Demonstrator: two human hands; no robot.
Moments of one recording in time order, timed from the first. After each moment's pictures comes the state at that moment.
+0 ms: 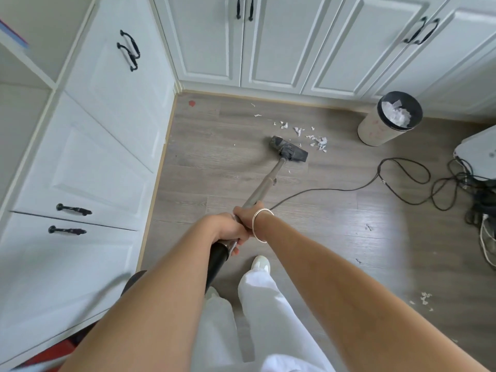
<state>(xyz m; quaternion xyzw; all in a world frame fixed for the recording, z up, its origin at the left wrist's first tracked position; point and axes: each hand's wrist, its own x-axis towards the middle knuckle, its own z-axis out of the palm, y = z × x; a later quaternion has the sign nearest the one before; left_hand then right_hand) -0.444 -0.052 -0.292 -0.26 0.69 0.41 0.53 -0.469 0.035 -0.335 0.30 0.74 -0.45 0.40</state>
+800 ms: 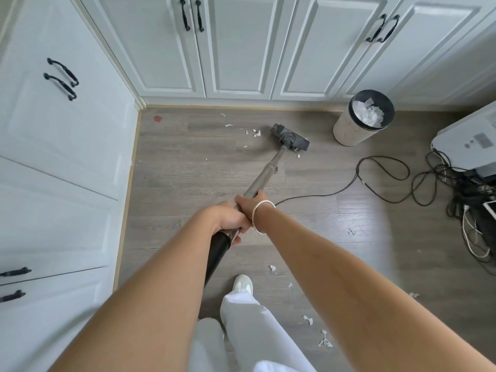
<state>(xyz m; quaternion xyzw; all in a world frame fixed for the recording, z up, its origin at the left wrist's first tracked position) -0.581 0.054 -0.302 -0.23 0.70 0.45 0.50 -0.601 0.146 -0.352 0.33 0.73 -0.48 0.36</state>
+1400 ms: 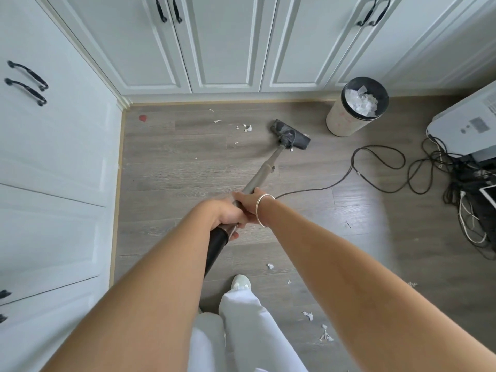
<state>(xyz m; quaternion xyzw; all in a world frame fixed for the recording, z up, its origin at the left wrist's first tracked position) -0.625 0.081 -0.327 -0.22 0.70 0.39 0.56 -0.644 0.174 -0.454 0.36 0.69 -0.49 0.39</state>
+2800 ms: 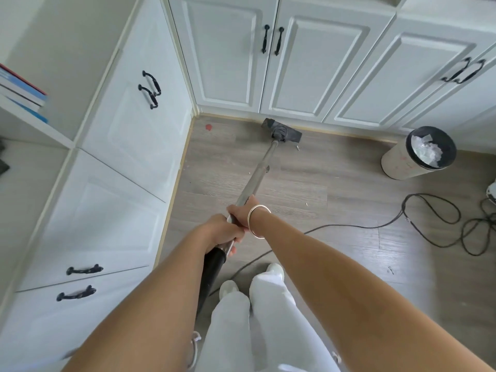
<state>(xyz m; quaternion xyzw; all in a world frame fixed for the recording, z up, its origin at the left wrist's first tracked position) -0.594 -0.135 -0.298 -0.32 0.70 0.46 0.45 -0.642 -0.057 -0.333 0.19 0.78 -0.39 0.44</state>
